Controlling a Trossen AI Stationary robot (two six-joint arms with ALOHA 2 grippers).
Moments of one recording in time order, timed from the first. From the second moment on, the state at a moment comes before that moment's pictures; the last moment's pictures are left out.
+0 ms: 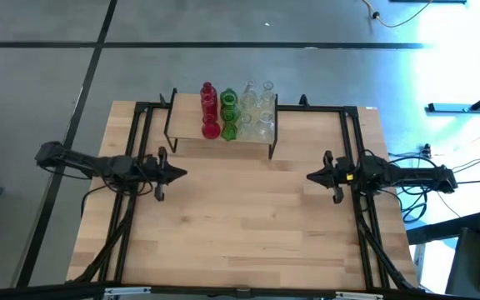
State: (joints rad) left arm -0.20 0.20 0.01 0.19 -0.31 -0.10; right arm 0.03 0.05 0.01 0.03 -0.07 0.25
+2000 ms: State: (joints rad) left arm -0.20 0.03 0.01 0.06 -0.40 -0.12; right arm 0.03 0.05 0.01 0.02 -0.05 0.26
